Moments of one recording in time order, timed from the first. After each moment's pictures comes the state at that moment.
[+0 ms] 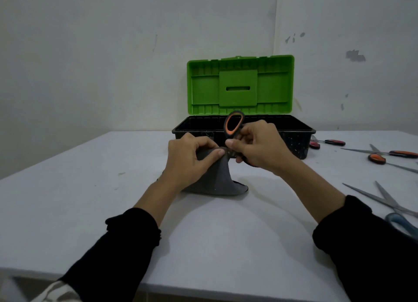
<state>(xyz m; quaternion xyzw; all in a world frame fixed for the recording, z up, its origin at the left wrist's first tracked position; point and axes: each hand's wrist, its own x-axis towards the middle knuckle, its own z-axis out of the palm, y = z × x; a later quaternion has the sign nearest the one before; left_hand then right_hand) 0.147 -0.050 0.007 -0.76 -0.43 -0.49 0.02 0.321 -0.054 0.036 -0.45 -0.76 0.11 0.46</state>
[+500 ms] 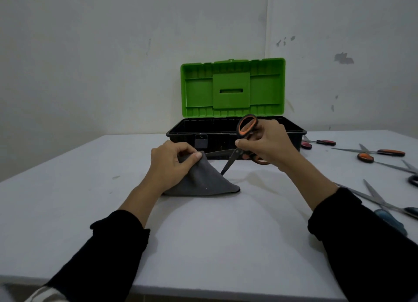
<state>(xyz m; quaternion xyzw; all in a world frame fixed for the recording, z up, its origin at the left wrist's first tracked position) 0.126 -0.042 0.004 -0.74 -0.49 -0.45 0.00 0.350 -0.047 0.036 -0.47 -0.70 0.16 0.51</state>
